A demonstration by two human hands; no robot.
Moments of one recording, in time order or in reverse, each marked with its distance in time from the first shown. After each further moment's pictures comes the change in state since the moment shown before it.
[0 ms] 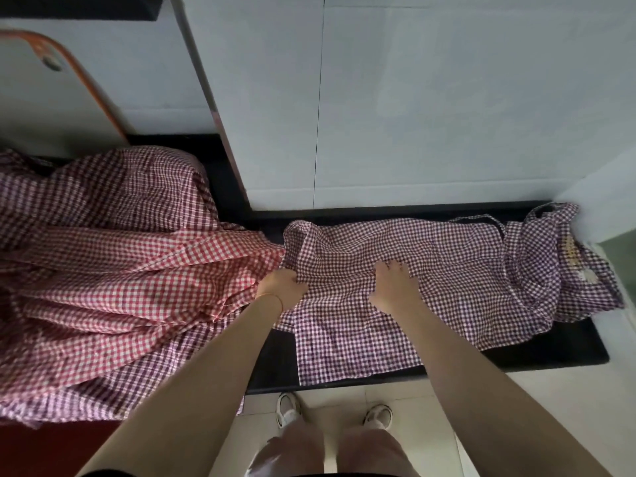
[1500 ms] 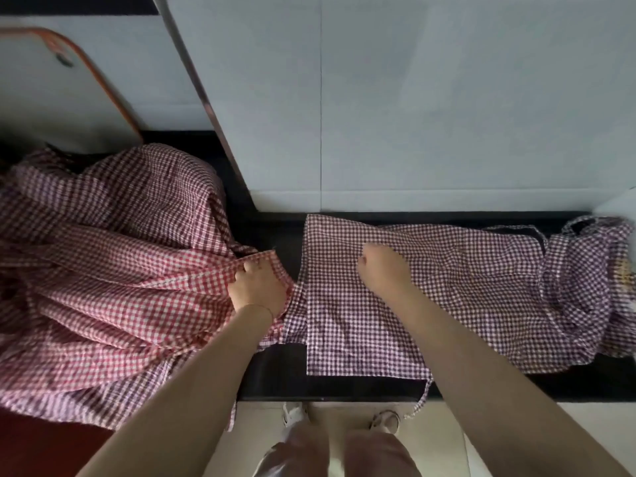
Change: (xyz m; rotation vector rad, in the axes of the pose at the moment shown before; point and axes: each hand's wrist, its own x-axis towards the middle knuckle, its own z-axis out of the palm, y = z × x) left_hand -0.002 -0.008 -0.009 0.266 0.302 -0.265; right_hand 0.029 -0.030 -0.039 0.148 0.220 -0.204
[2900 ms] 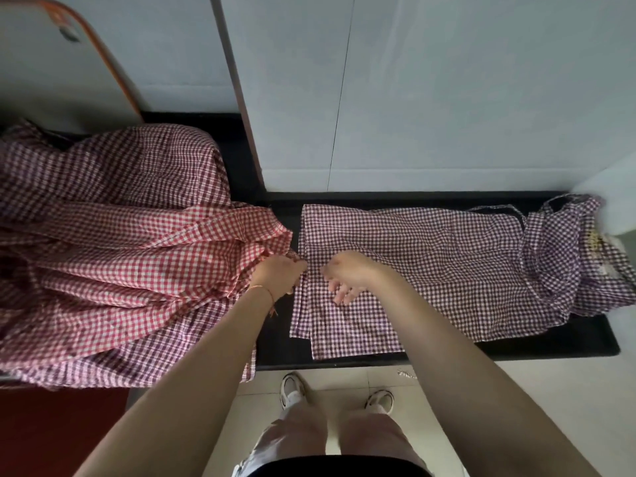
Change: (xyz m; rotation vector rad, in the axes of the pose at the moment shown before) left_hand -0.014 -0.023 -0.002 -0.633 -0.335 0.087; right_hand -0.048 -0.072 0.003 0.538 -0.665 0.202
